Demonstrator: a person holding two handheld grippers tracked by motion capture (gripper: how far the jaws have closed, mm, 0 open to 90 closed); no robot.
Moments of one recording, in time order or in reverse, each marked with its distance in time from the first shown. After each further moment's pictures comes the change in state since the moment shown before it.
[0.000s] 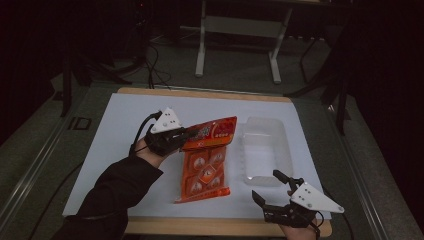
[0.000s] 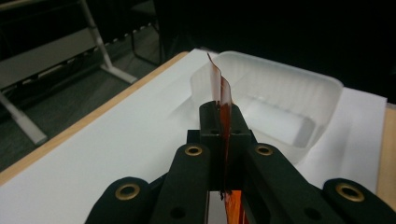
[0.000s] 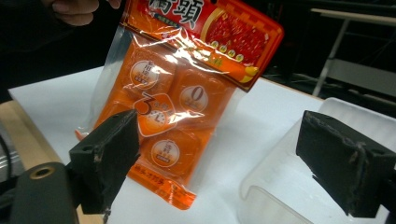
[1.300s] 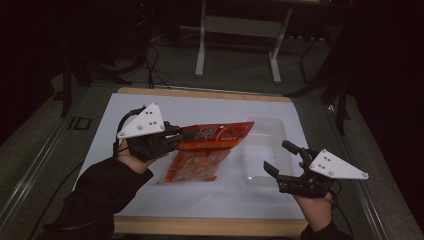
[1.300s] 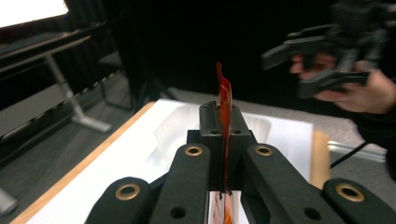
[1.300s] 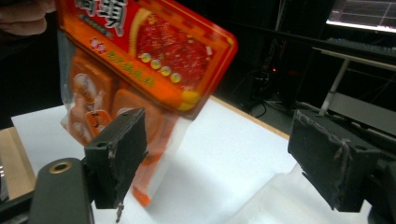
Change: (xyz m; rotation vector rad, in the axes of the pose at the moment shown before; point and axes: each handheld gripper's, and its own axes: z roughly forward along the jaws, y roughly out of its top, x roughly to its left) left arm -0.018 0.043 -0.066 -0.163 -0.154 0.089; right arm -0.045 0.070 0.001 -0.067 0.051 -0.073
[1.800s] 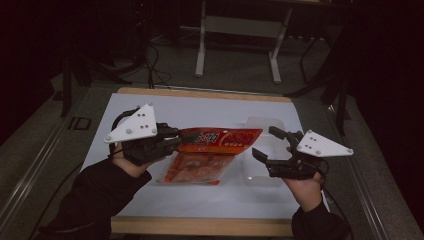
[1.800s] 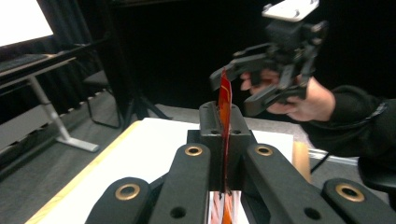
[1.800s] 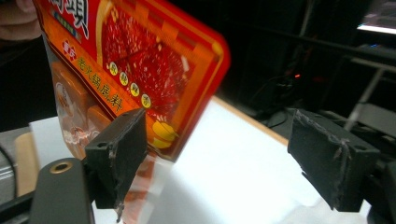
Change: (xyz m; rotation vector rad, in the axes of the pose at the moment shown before) left arm -0.012 0.011 -0.010 -0.048 -0.043 0.046; right arm -0.007 0.018 0.038 -0.002 0.099 -0.011
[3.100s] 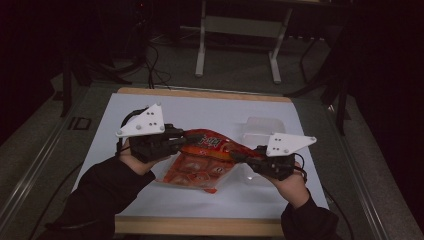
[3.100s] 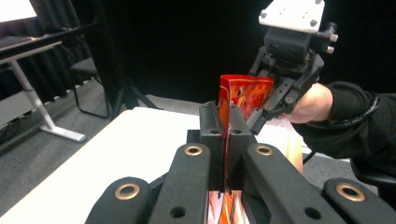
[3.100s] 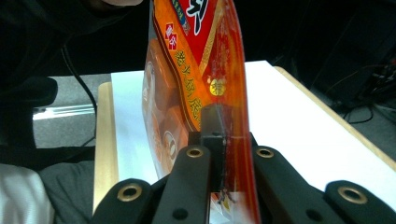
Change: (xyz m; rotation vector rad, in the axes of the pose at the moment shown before) left arm 0.013 -0.014 0.015 0.041 -0.043 -0.055; right arm 0.017 0.005 0.039 0.148 0.326 -0.106
